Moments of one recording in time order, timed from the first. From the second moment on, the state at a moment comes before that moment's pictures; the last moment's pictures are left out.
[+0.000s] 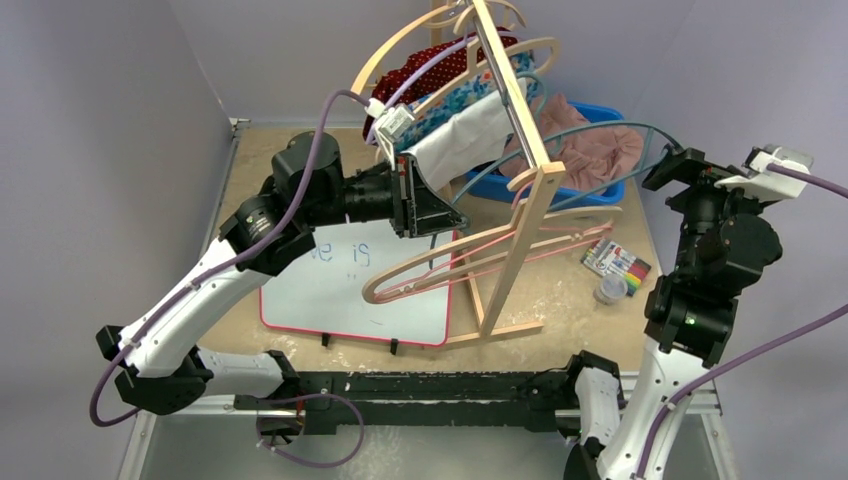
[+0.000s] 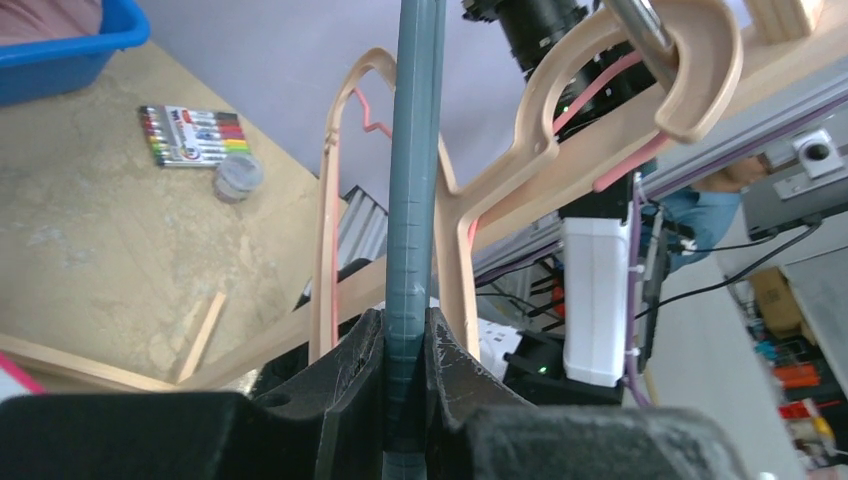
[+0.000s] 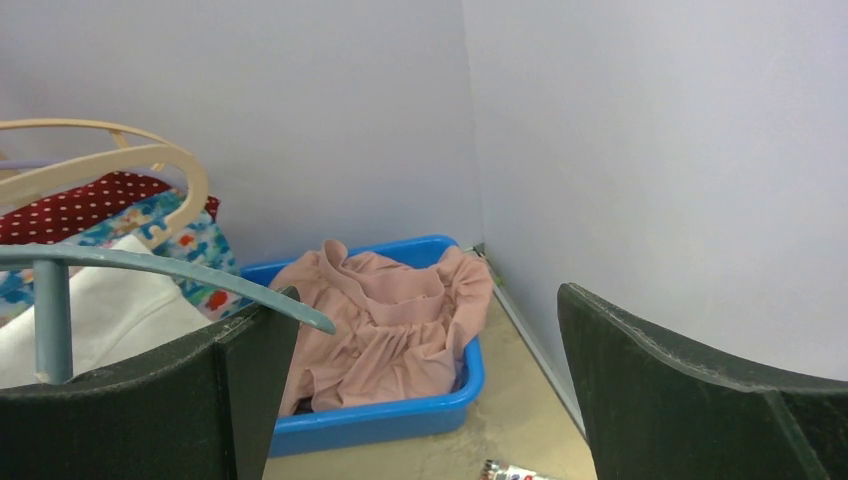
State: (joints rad) left arm -0.89 1.26 1.65 -0.45 0.49 -0.75; right arm -0.41 0.72 1.26 -0.36 -0.03 0.17
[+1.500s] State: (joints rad) left arm -0.88 1.18 1.56 -0.62 0.11 -0.11; right arm -0.41 0.68 1.22 -0.47 -0.20 0.24
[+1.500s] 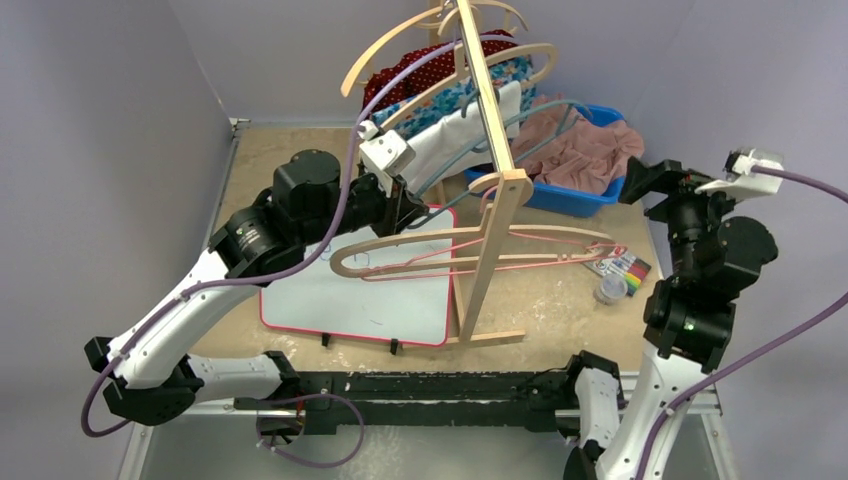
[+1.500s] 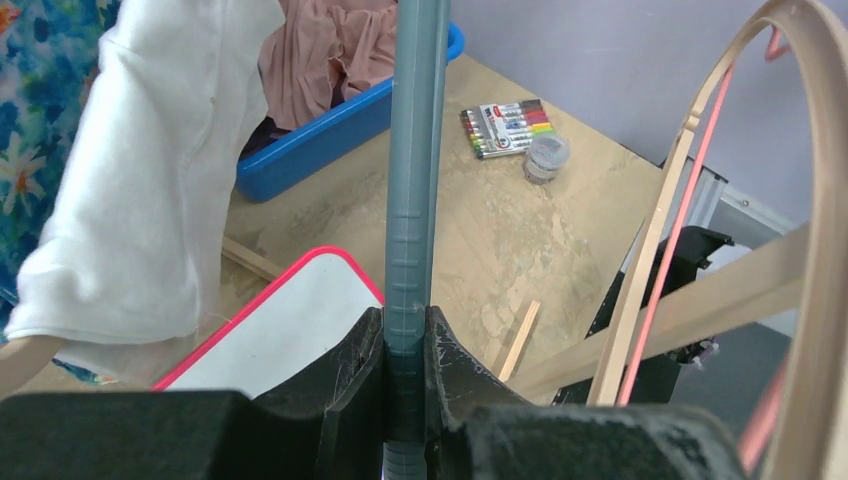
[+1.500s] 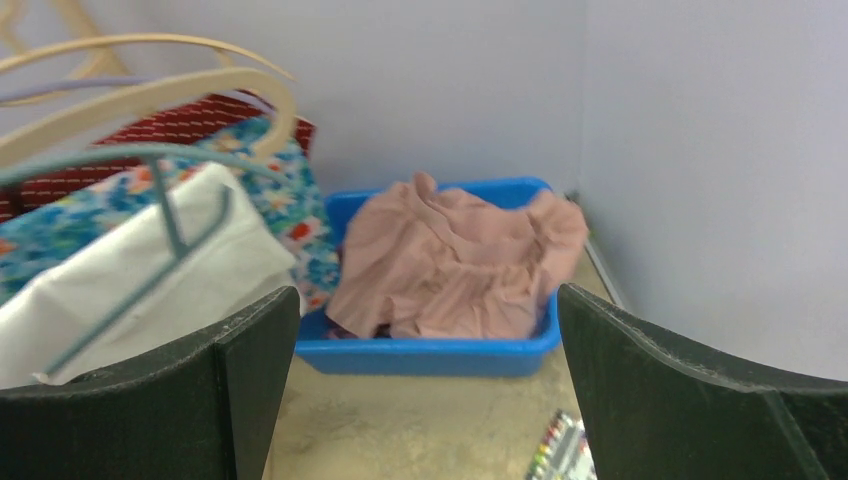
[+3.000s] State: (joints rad) left arm -0.89 1.03 1.54 -0.63 0.12 -0.08; right arm -0.08 1.16 1.62 -0.36 -0.80 0.23
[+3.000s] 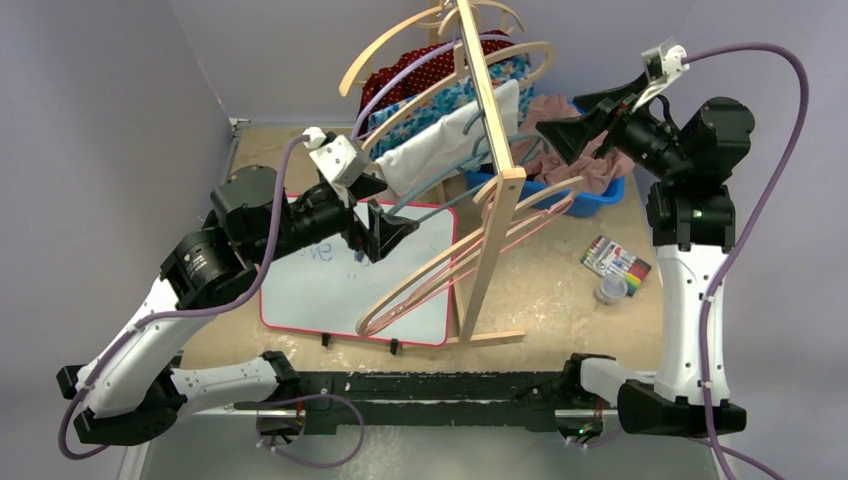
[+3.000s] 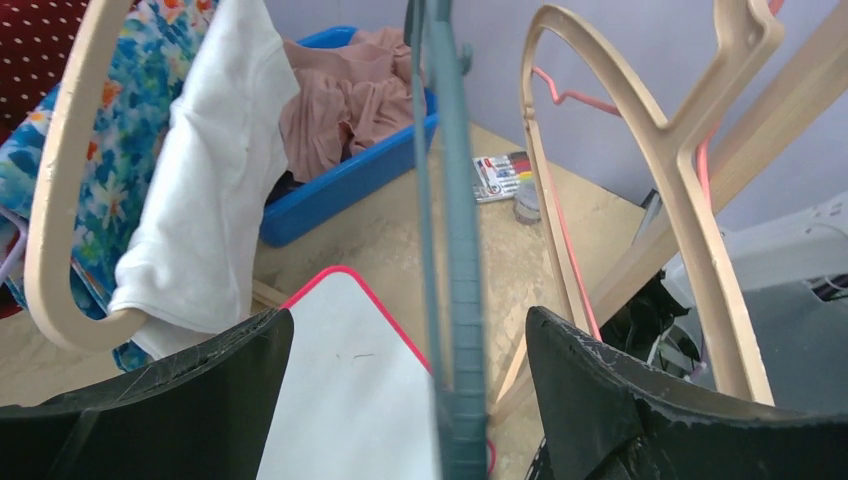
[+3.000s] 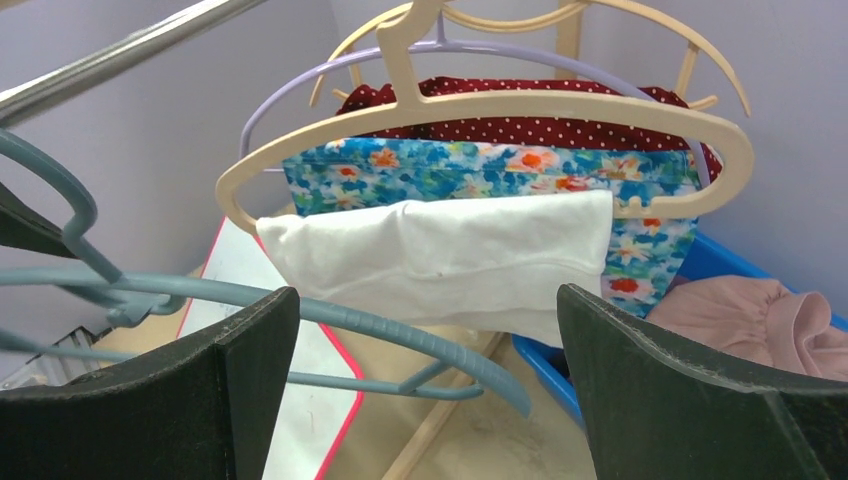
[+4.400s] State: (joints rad) left arm -0.51 1.45 1.98 -0.60 0.14 -0.33; right arm -0.08 1.00 1.46 -0.37 -0.72 0.19
